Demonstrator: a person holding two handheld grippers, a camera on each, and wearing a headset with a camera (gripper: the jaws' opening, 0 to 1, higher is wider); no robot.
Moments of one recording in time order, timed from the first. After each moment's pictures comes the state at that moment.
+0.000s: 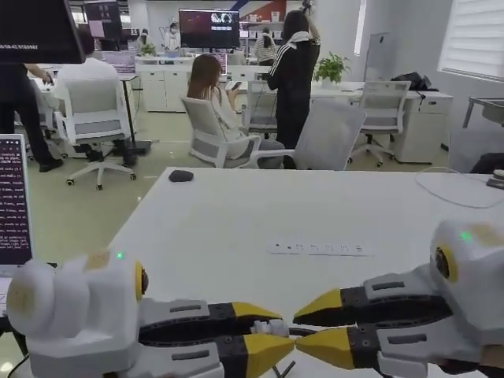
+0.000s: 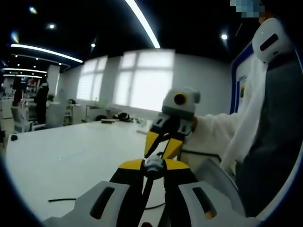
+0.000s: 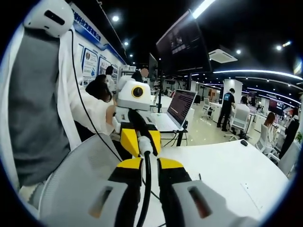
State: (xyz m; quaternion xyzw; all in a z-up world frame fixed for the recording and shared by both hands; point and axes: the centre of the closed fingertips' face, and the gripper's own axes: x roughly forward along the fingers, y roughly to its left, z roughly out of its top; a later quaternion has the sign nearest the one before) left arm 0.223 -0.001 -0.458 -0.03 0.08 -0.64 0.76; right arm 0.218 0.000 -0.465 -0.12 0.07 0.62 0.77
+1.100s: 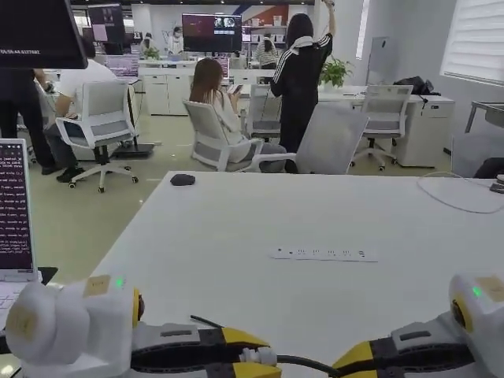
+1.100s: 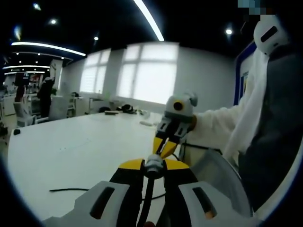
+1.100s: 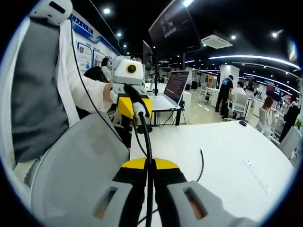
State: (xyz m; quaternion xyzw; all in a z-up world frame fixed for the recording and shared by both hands) left arm 0.228 0.010 -0.484 -0.02 0.12 -0.63 0.77; right arm 0.220 -0.044 -0.528 -0.13 0.14 0.60 0.77
